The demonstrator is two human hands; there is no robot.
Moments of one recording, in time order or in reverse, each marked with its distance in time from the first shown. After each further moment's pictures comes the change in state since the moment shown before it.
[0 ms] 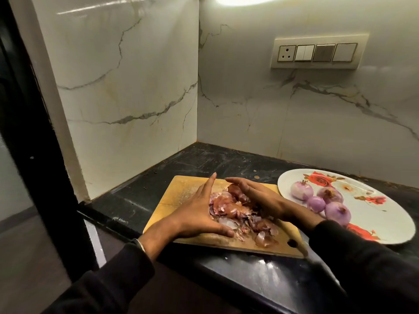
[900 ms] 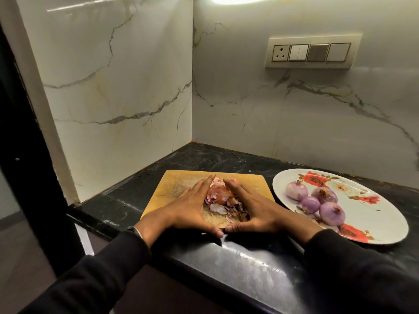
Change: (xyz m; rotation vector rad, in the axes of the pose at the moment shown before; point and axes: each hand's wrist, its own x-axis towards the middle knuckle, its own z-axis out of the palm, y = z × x) left_hand 0.020 -0.009 -0.010 0.196 -0.102 0.068; right_hand -0.010 0.023 0.003 -0.575 0.008 -0.170
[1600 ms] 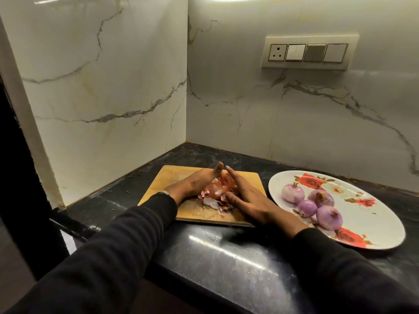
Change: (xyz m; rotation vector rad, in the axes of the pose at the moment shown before) left_hand 0.093 -0.006 -0.018 -0.399 0.041 -0.034; right_hand 0.031 0.026 0.006 0.233 0.201 0.091
